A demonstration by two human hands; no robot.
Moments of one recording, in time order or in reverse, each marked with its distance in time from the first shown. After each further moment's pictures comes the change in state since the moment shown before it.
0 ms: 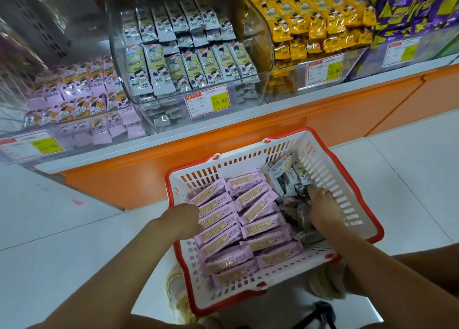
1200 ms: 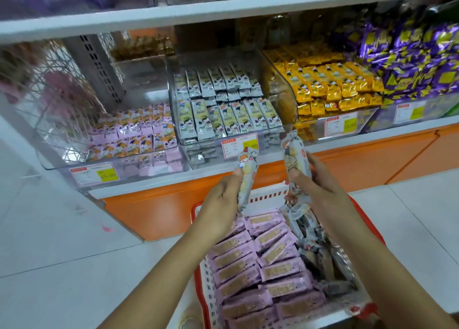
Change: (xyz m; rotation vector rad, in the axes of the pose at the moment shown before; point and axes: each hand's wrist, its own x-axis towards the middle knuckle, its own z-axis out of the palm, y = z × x) left_hand -0.098 0.057 -0.106 -1.310 0.617 0.274; right_hand -0.093 -0.091 -0.205 1.629 -0.125 -0.512
